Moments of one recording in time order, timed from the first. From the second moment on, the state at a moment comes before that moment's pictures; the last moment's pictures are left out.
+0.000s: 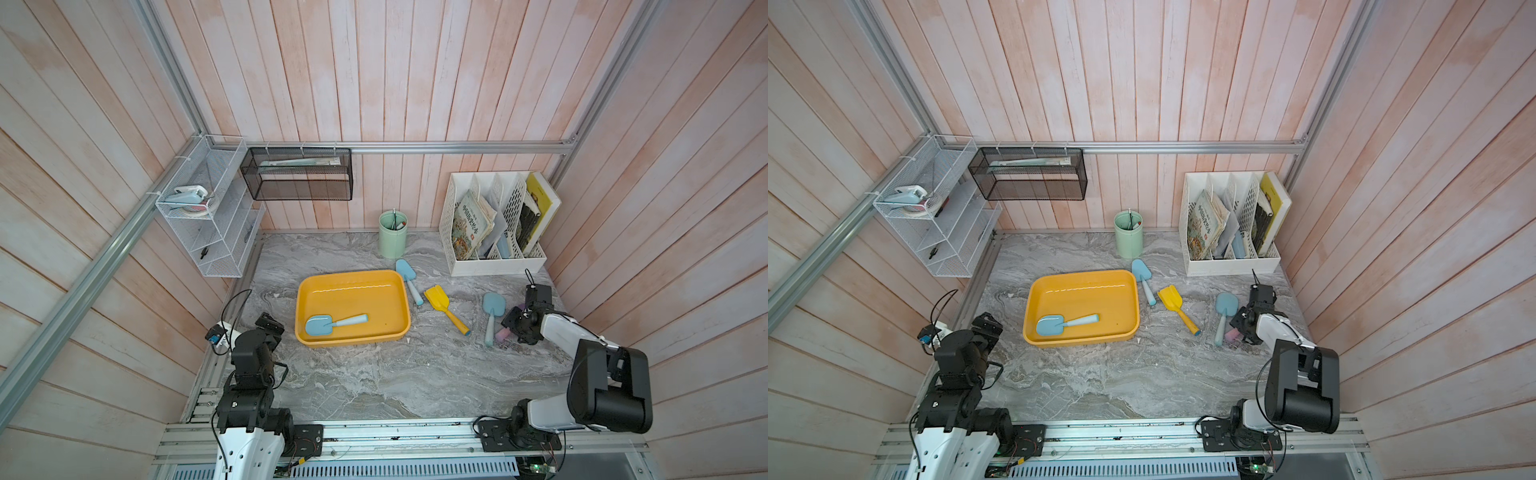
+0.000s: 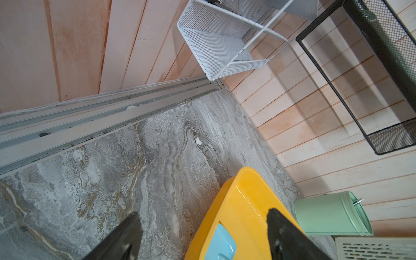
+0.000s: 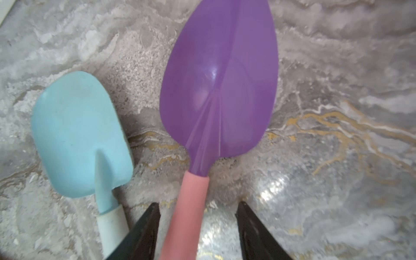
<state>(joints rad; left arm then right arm) 0.03 0.39 0.46 -0.51 -0.35 -0.85 -0.18 1.42 0.70 -0.40 0.04 0.51</state>
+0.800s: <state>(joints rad) 0.03 0.35 0.48 -0.56 -0.36 -0.86 0.66 1.71 1.48 -0.42 -0.12 0.05</state>
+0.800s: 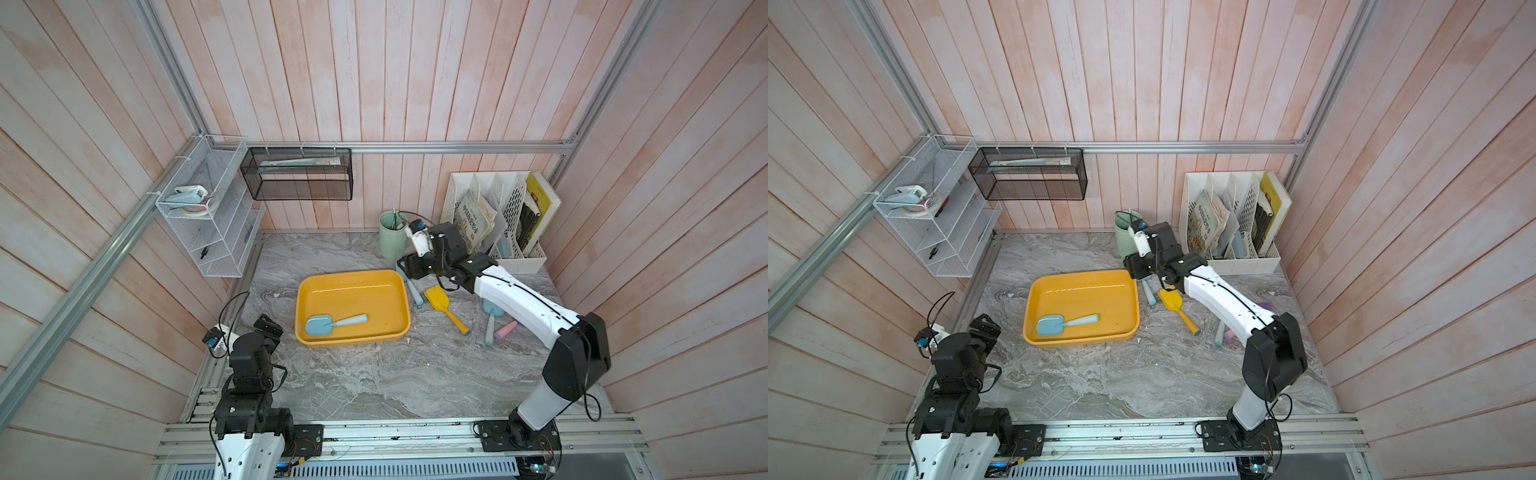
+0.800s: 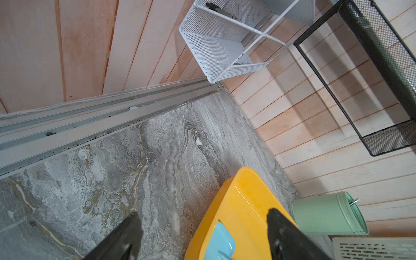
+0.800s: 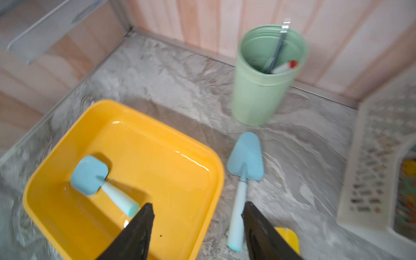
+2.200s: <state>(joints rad) 0.03 0.32 0.48 -0.60 -0.38 -0.85 0.92 2.20 1.71 -0.55 -0.37 -0.40</state>
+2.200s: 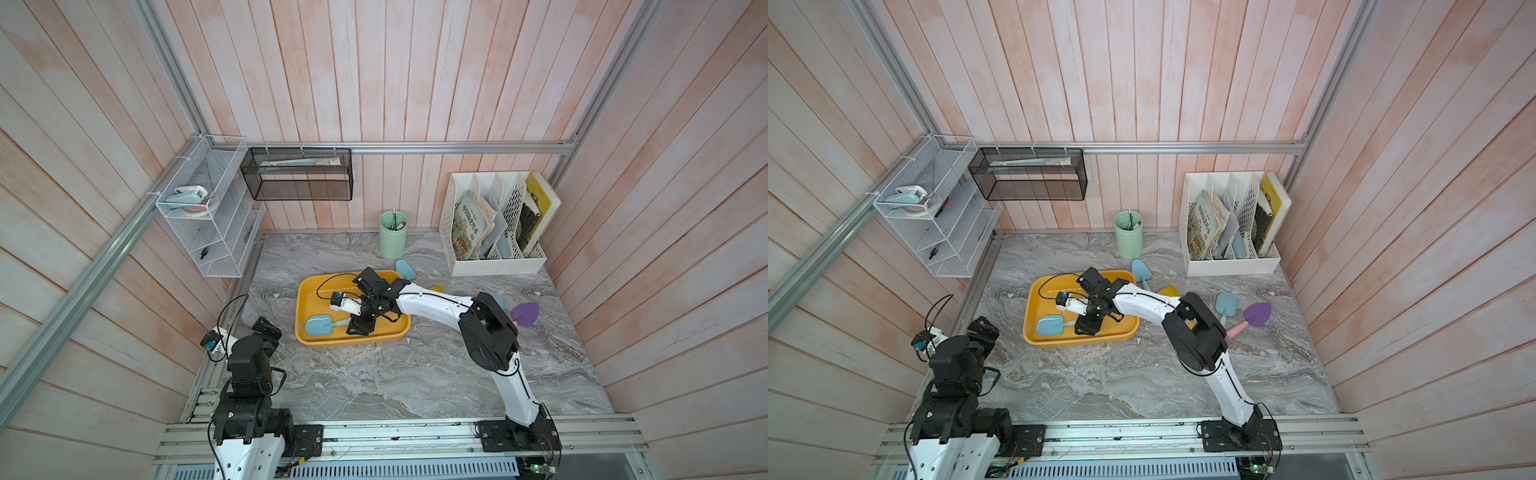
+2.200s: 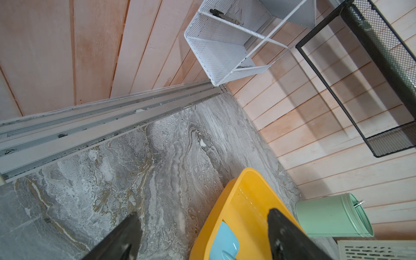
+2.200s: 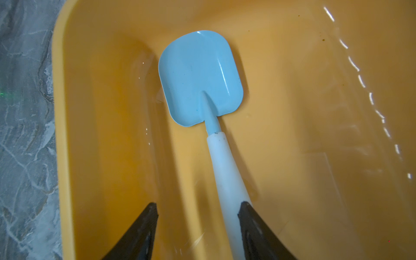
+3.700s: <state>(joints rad) 0.03 0.32 0.48 -0.60 -0.38 -0.84 0.93 2.29 1.79 -0.61 -0.24 -0.41</state>
